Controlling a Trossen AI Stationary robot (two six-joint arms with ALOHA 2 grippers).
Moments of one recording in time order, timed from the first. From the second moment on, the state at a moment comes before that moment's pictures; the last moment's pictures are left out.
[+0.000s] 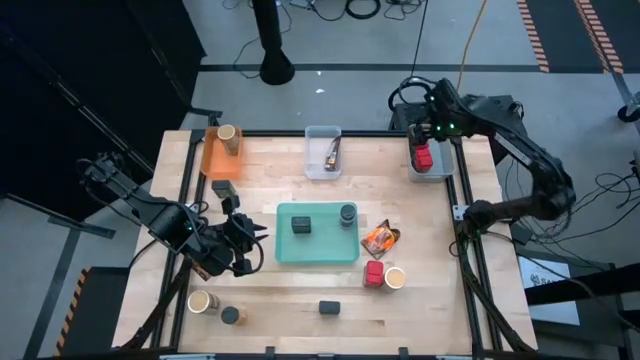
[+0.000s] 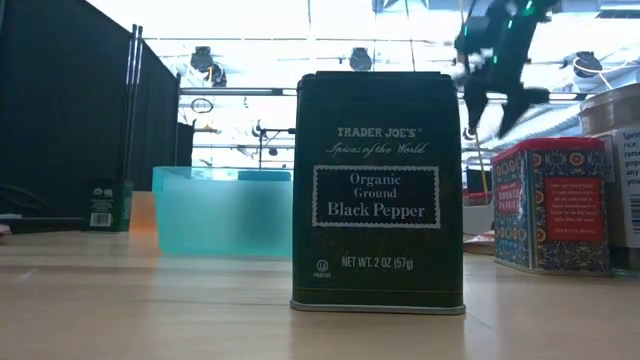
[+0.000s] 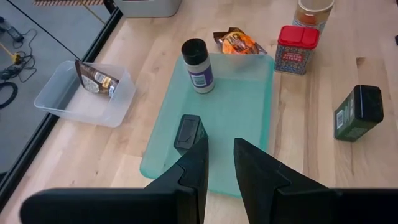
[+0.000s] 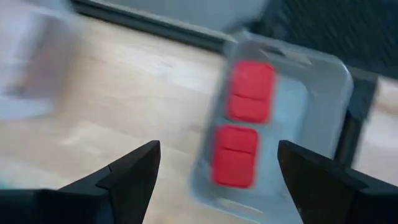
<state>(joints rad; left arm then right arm) -0.59 1.25 1.24 -0.94 -0.67 -0.54 -0.90 1.26 1.25 -1.10 0.08 0.36</state>
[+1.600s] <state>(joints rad) -0.58 1.25 1.24 -0.90 -0.49 -0.92 0.33 1.30 1.25 -0.88 0.40 0.44</state>
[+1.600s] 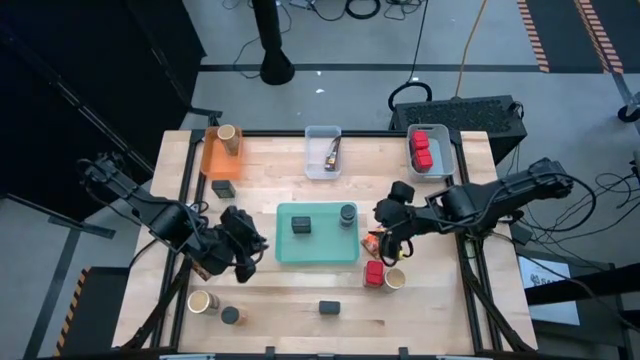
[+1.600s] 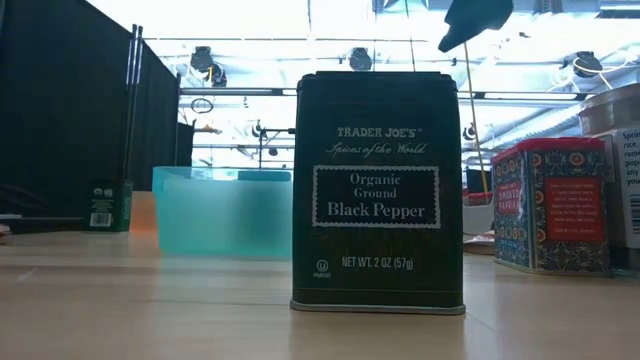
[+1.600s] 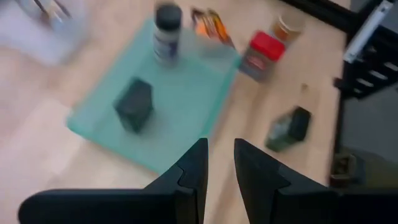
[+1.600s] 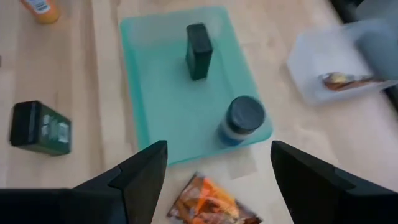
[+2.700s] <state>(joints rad) -0.69 1.48 1.44 -0.93 0.17 -1.29 0.34 1.30 1.19 -0.70 0.71 0.16</state>
